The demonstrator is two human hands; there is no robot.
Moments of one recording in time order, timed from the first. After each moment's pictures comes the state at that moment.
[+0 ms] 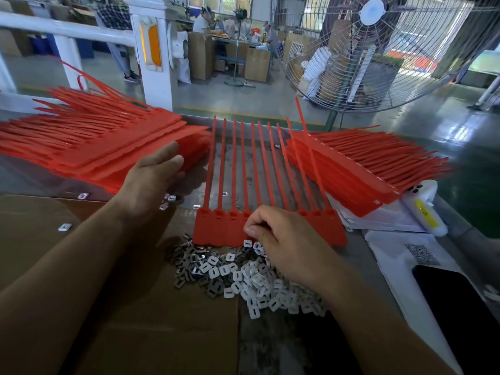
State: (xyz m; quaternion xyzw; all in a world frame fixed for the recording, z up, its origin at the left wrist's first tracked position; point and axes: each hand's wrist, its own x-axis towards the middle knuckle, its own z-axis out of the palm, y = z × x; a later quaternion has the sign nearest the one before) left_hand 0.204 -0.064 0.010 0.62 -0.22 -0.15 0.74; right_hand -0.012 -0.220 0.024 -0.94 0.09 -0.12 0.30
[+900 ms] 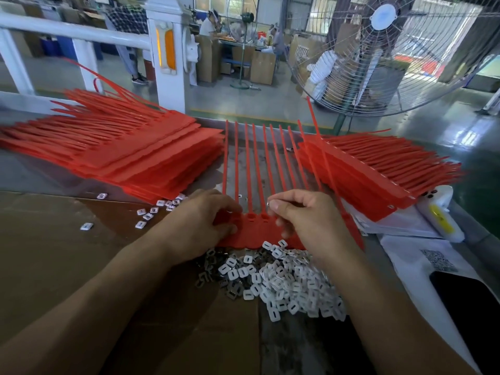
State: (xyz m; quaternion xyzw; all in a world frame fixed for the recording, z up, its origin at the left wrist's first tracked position) left_hand 0.155 -0.052 0.015 0.82 -0.49 -0.03 0.29; right_hand 0.011 -0.223 0.036 -0.78 0.23 -0.20 0.55
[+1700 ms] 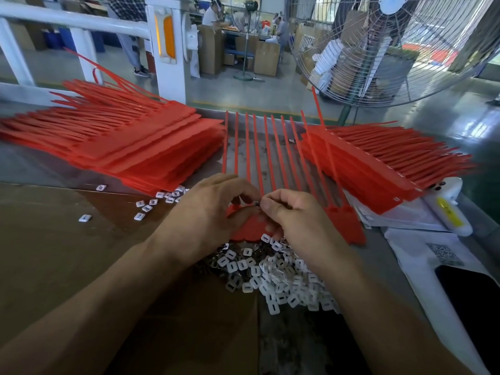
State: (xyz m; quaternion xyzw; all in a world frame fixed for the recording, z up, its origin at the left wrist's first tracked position) left_hand 0.127 -0.061 0.023 0.73 -0.56 0.11 0.38; right_hand 0.007 -0.208 0.031 -0.80 0.19 -0.12 0.55
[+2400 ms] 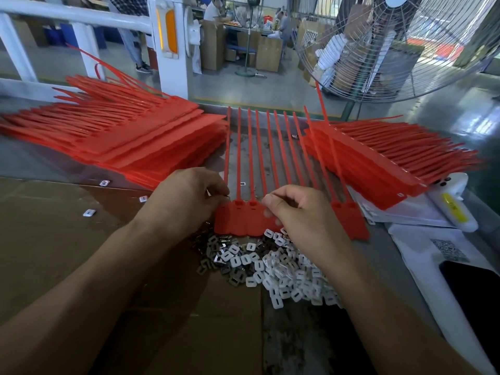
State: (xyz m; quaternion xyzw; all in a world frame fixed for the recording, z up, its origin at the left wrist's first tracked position) left_hand 0.161 -0.048 0.016 0.84 -0.42 0.04 0.33; right_hand 0.004 -0.212 0.024 -0.85 0.19 -0.18 0.46
